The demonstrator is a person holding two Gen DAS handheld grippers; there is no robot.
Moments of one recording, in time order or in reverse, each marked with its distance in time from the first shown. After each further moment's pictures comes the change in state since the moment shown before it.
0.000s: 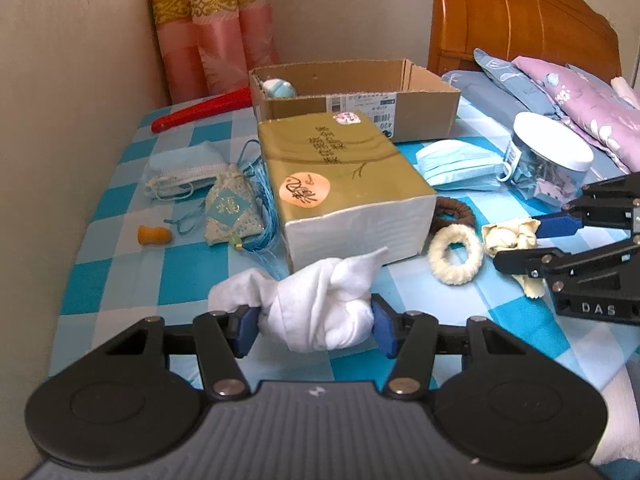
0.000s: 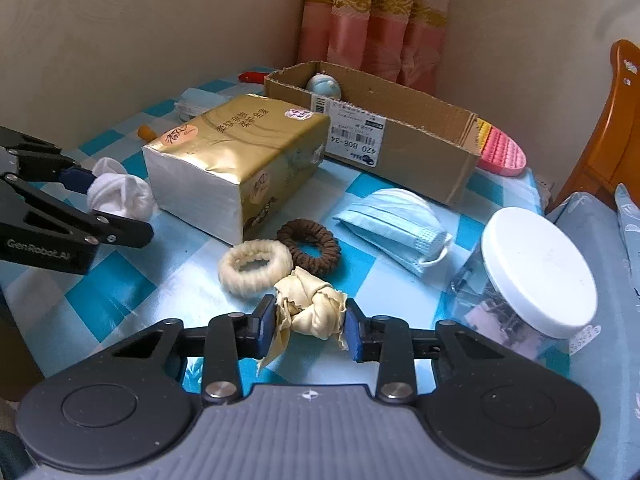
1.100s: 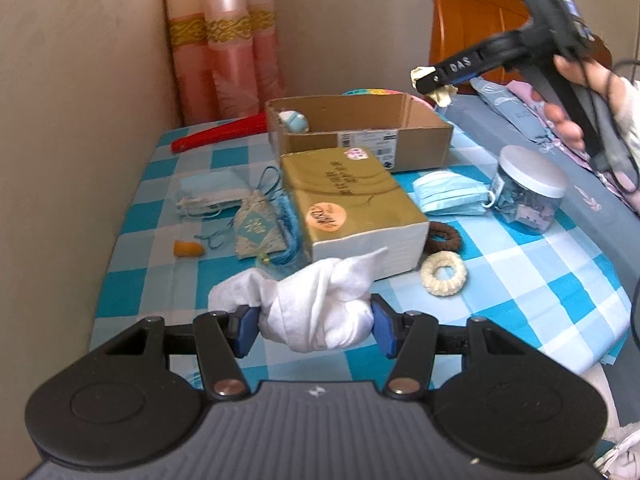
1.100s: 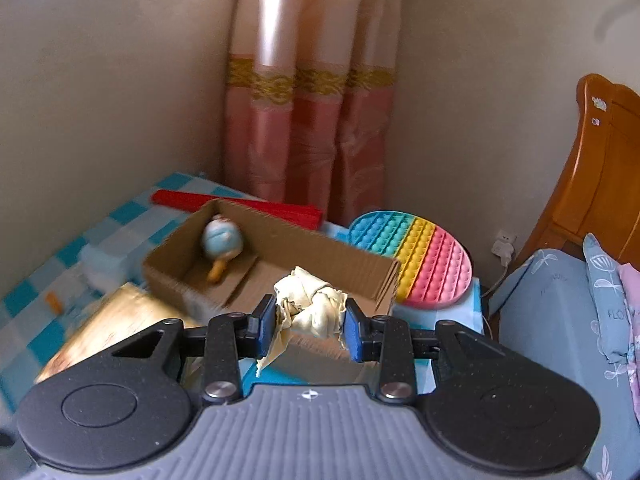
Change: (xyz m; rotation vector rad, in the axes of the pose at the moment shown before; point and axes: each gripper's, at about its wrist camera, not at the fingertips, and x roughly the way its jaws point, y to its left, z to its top) left arm -0.043 0.018 0.001 -0.030 -0.051 -0.010; right arm 0.017 -0.088 0.146 0.063 -0.138 -0.097
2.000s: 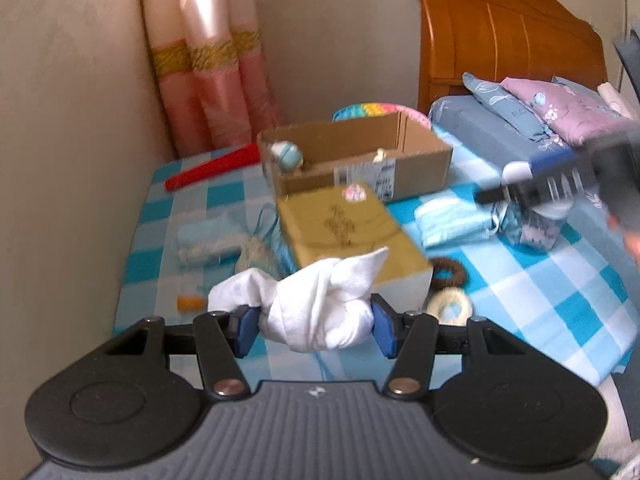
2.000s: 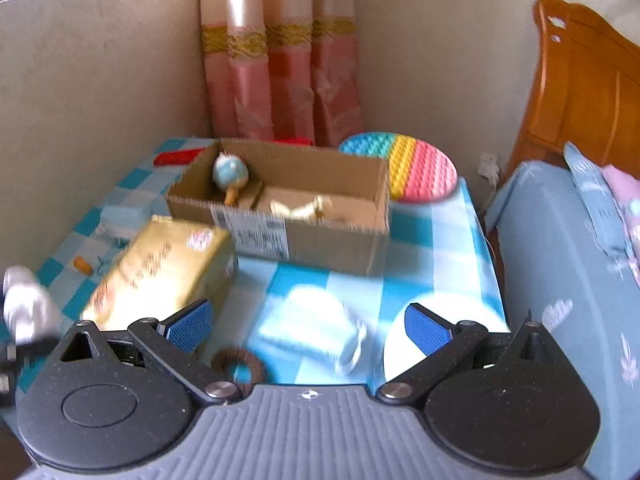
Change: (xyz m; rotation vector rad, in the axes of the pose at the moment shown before) left arm 0.004 -0.008 0.044 0.087 -0.027 0.010; right arm -0.047 0.021 -0.063 0.187 0.116 -0.023
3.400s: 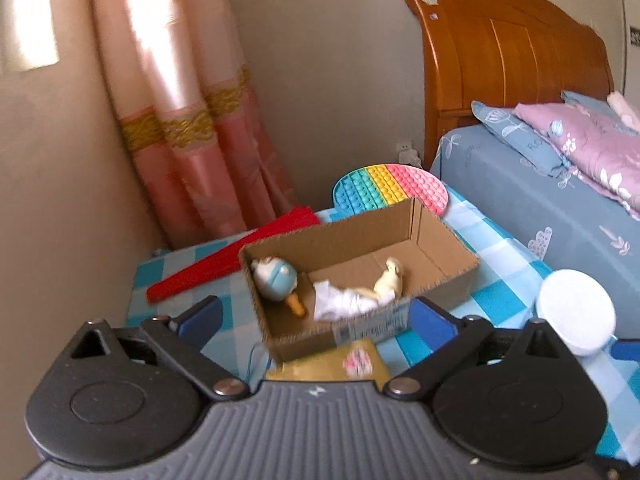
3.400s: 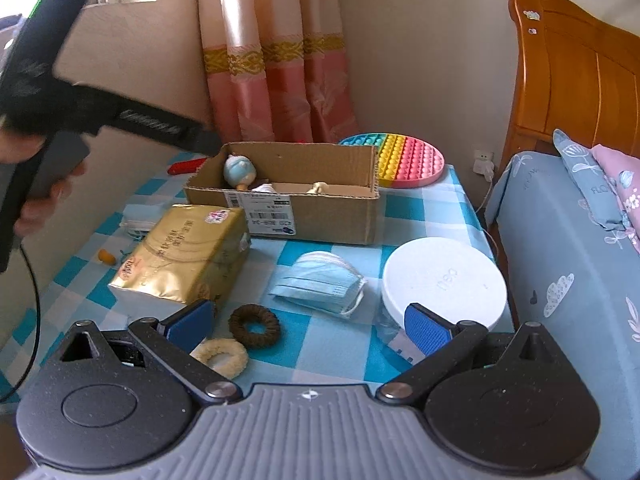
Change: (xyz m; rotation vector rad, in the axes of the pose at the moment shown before) left arm 0.056 -0.012 0.112 0.034 -0.061 0.031; right arm -0.038 -0.006 -0.052 0.068 -0.078 0.032
